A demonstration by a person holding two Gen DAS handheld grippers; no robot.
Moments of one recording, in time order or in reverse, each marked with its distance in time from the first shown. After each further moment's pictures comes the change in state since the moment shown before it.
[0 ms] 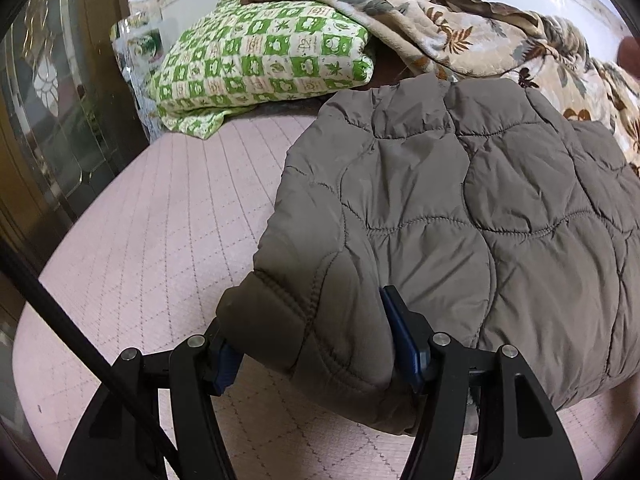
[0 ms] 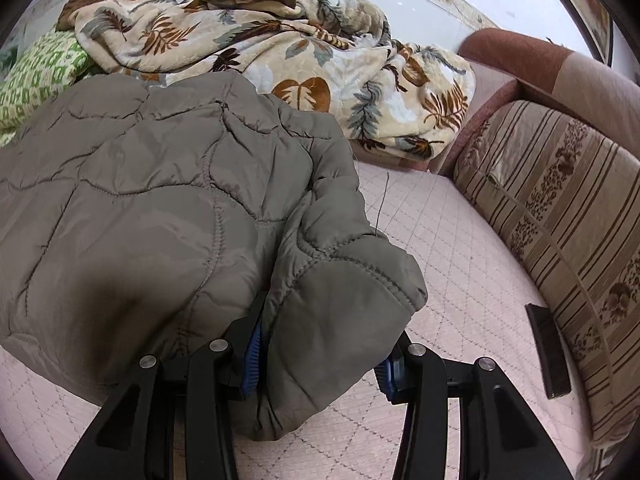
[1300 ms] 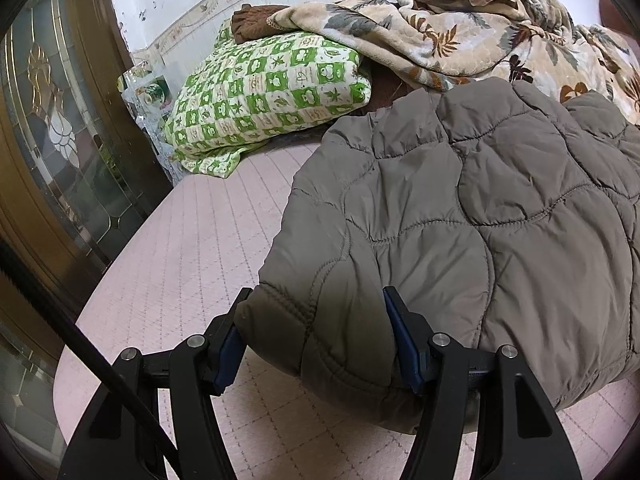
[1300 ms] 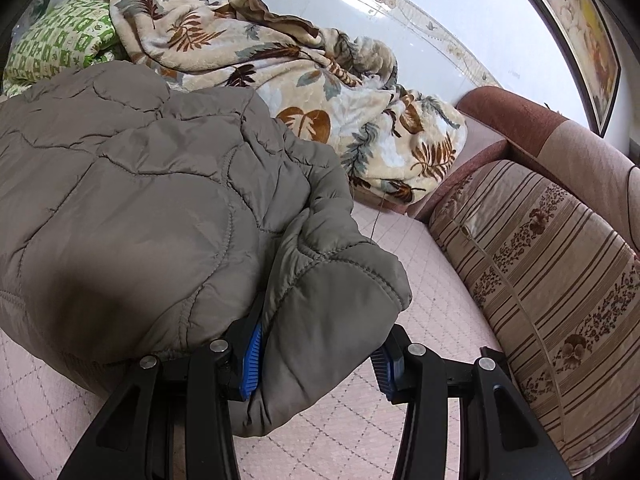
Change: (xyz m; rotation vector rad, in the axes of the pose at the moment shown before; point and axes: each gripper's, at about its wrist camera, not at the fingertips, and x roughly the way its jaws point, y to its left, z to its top) left arm -0.022 -0.011 0.002 0.122 -0.085 0.118; right arm -0.027 0.017 -0.003 -0.162 -0.100 -0.125
